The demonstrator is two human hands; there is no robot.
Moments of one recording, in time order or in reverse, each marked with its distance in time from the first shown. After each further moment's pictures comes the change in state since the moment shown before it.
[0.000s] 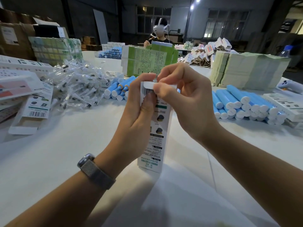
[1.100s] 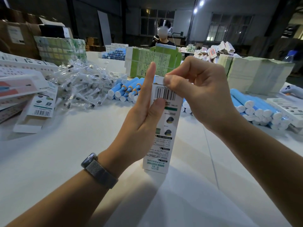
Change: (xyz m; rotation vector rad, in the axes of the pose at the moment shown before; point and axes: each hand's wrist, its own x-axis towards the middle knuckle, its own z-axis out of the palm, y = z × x) left_hand -0.001 -0.001 -0.008 0.091 -0.094 0.037; right_hand 0.018 -0.011 -0.014 -0.207 -0.095 -0.014
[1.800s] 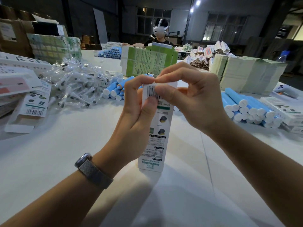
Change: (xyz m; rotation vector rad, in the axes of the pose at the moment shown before) left_hand 0.000 -0.004 0.003 -0.060 0.051 0.090; right_hand -0.008 0.013 -0.005 0.085 -0.096 -0.098
